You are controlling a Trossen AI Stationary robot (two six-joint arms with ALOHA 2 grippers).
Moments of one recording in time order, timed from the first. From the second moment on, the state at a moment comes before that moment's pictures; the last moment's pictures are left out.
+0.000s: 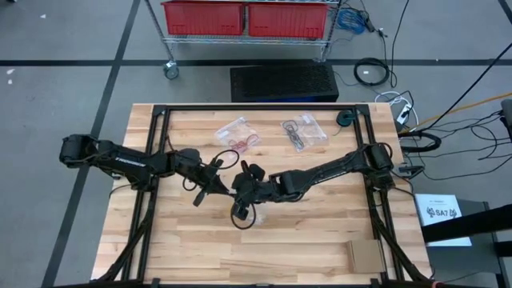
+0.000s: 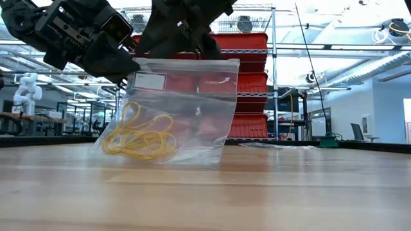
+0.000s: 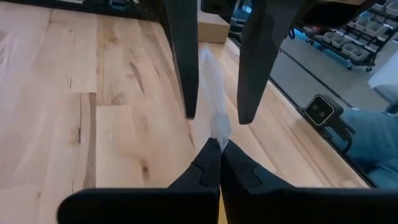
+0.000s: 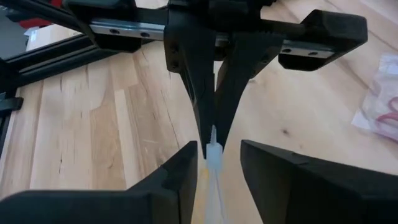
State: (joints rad) left arm 0.06 1.17 0.32 0.51 0.51 -0.07; right arm 0.22 2.00 1.58 -0.25 0.34 0.48
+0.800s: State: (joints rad) left arm 0.06 1.17 0.34 0.49 0.49 -0.07; right arm 0.23 2.02 1.58 -0.27 0.37 0.45
